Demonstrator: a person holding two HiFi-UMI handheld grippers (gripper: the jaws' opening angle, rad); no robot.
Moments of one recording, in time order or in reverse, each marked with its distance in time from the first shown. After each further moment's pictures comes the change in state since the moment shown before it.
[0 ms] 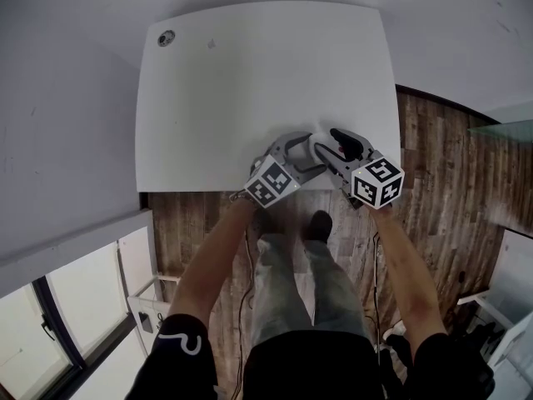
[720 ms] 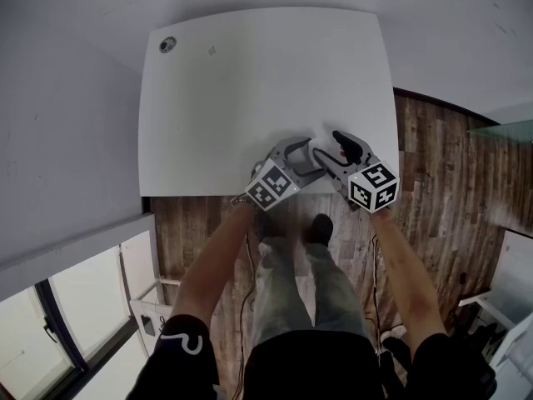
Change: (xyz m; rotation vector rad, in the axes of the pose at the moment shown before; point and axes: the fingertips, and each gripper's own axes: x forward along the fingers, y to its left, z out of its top) left arm 0.000 -0.001 -0.001 -0.025 0.014 -0.013; right arm 0.000 -0.005 0.000 -0.055 -0.015 -0.042
